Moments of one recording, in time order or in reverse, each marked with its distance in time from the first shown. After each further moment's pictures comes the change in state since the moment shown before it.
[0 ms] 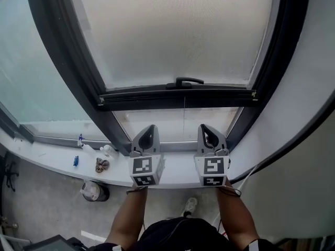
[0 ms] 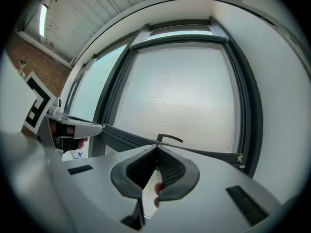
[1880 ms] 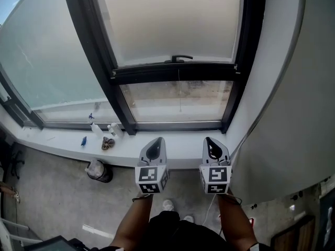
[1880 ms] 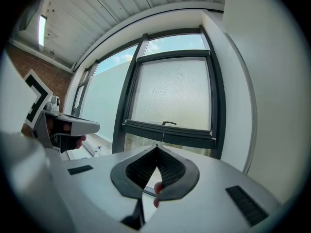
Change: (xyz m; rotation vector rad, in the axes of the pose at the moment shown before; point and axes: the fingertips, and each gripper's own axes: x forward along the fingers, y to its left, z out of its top) left arm -0.239 -0.128 -0.041 -0.031 0.063 -0.028; right arm -0.264 0.031 -0.059 0.044 0.055 0.002
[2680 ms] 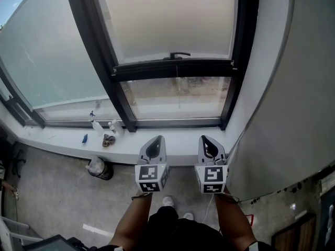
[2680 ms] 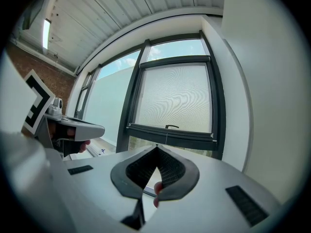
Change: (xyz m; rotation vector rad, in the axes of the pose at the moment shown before) left arm -0.030 -0.019 -0.001 0.042 -0.007 0.010; right arm -0.034 0.019 0.006 0.023 -0.053 0.027
